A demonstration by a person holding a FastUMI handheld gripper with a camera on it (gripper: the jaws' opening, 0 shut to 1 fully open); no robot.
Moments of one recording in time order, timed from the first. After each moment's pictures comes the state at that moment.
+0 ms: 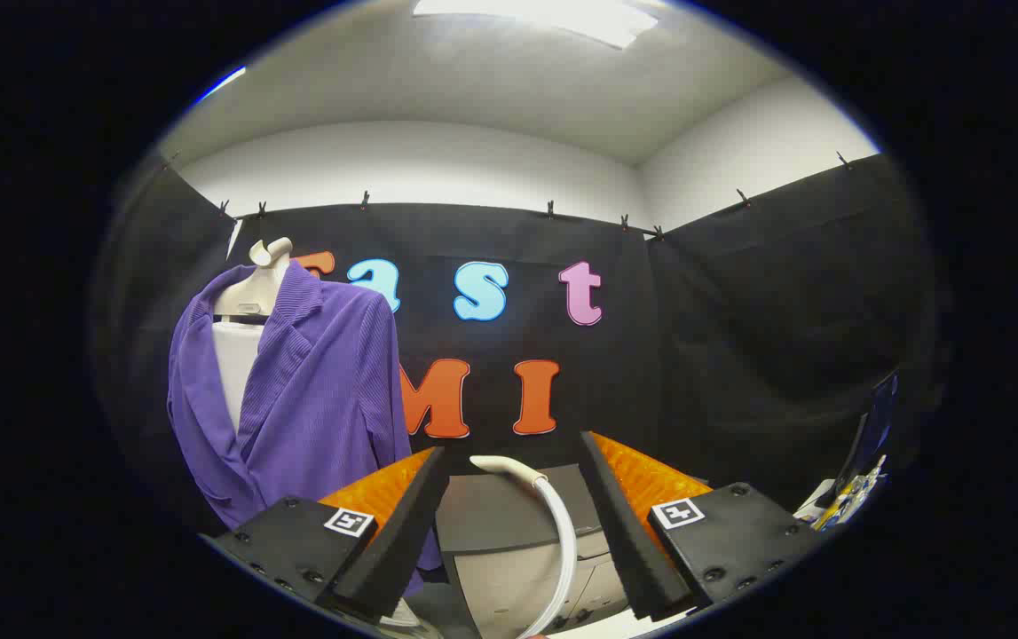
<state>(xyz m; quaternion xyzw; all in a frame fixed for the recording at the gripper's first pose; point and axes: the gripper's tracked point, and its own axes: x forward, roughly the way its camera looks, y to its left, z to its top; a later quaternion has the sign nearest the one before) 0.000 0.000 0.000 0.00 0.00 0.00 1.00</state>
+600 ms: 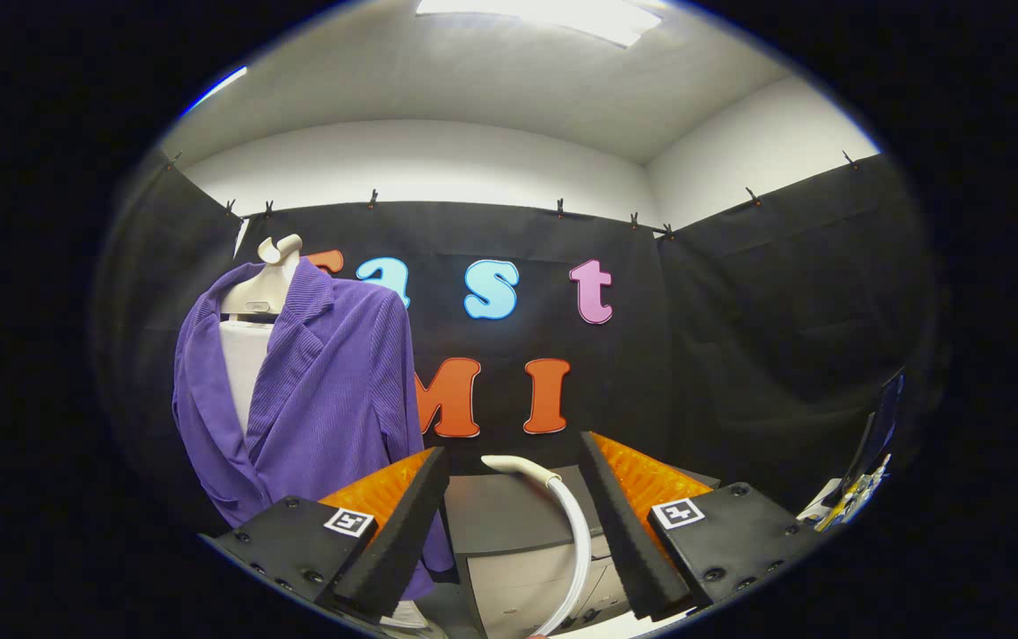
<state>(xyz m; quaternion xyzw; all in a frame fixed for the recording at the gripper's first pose) 0.005 0.015 0.000 0.00 0.00 0.01 1.00</state>
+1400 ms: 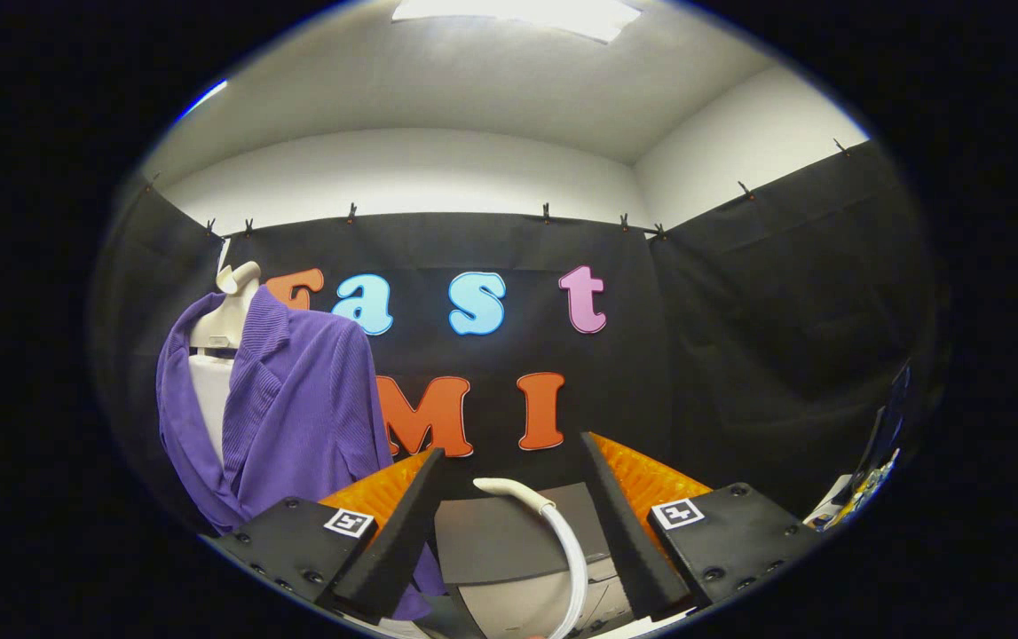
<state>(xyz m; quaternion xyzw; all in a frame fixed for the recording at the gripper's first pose) 0.077 -0.008 0.036 0.03 0.00 0.01 1.00</state>
